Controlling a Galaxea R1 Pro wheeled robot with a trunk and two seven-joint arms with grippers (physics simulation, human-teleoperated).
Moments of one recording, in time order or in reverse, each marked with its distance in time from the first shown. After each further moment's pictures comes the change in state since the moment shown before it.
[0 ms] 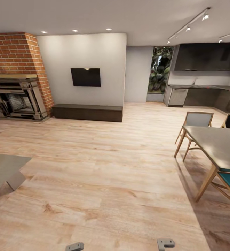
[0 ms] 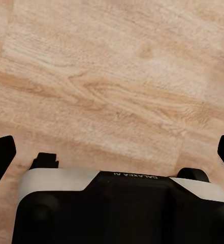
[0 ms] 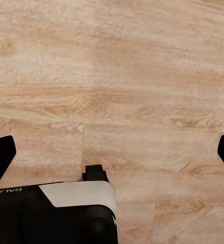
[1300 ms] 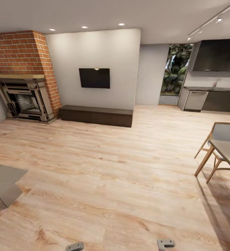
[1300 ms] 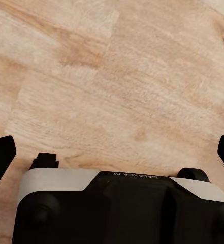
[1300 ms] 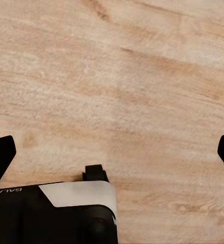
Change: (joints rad) left arm 0.000 0.000 0.000 0.000 0.000 0.000 0.000; right arm 0.000 0.000 0.000 0.000 0.000 0.000 0.000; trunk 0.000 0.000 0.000
